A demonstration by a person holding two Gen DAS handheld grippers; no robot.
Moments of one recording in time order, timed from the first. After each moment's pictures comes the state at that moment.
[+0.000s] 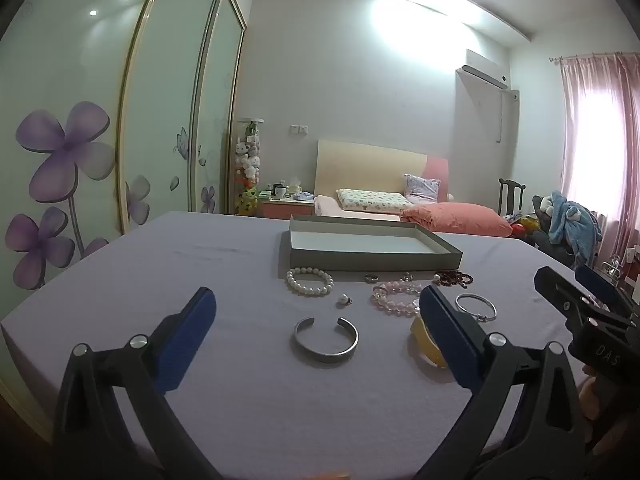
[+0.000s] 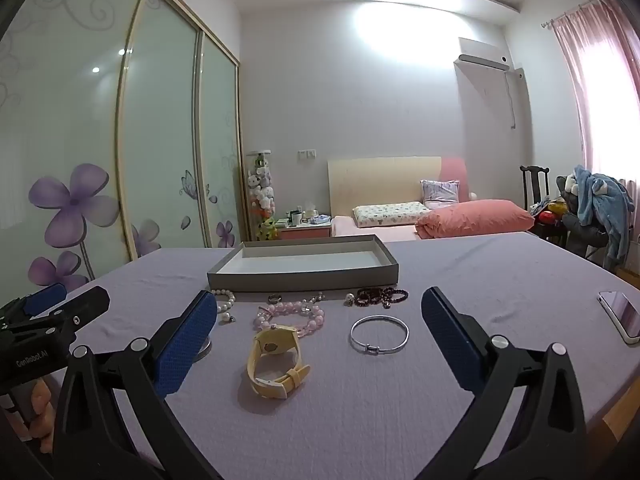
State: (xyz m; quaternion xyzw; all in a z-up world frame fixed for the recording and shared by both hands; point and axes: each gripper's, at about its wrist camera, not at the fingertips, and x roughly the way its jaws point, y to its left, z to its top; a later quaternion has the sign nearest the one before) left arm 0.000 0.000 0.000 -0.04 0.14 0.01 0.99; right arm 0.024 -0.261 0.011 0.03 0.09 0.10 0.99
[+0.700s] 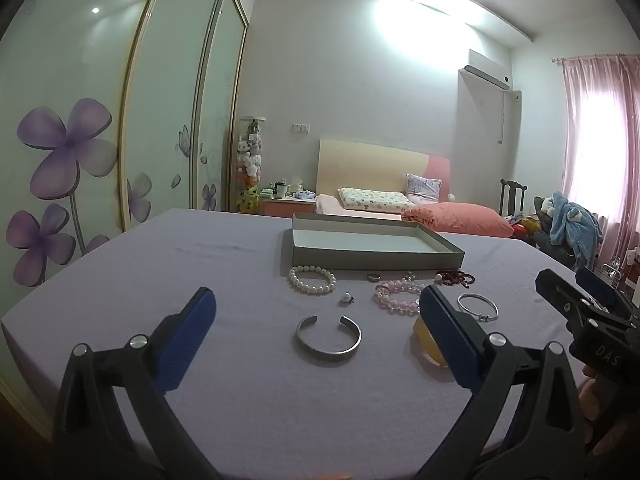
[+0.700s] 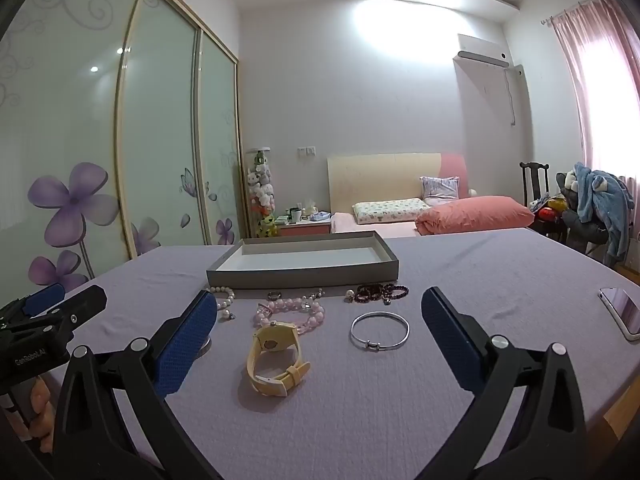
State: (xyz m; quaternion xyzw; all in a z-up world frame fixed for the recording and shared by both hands) left arm -0.001 0.000 -0.004 -0.05 0.14 0.01 0.99; right arm 0.028 -0.259 0.011 0.03 0.10 0.10 0.99
